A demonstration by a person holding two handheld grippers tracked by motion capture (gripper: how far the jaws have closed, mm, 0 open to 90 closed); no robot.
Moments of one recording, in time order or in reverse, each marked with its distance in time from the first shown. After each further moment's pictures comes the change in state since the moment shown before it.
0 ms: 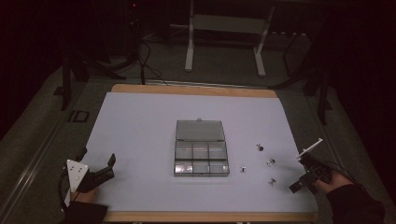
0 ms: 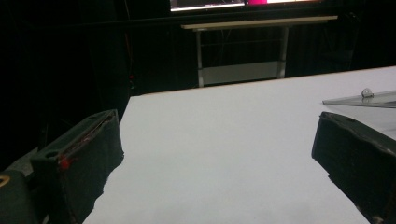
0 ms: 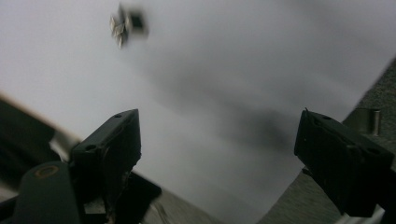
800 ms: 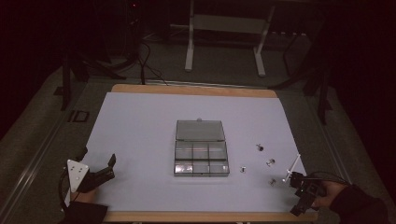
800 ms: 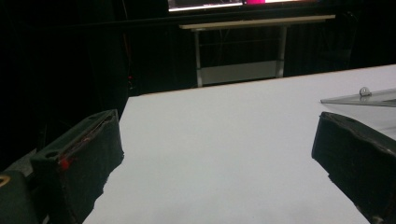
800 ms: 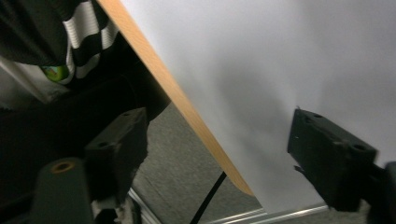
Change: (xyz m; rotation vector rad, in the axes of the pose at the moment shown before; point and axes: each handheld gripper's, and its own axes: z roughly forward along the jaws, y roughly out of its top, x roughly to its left) left arm 0.000 0.000 0.000 -0.001 -0.006 0.007; right arm 0.053 -0.013 0.012 0.203 0.002 -0.476
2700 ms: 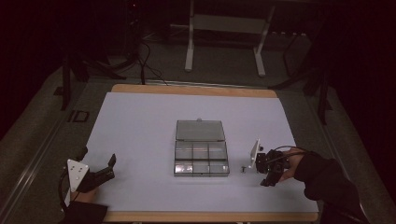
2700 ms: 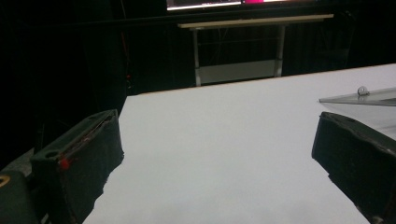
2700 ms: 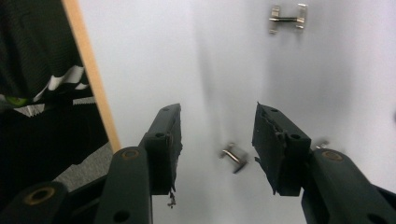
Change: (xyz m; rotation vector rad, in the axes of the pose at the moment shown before) left arm 0.001 0.000 0.000 0.007 -0.007 -0.002; right arm 0.026 0.109 -0.039 -0.018 -0.190 -0.437
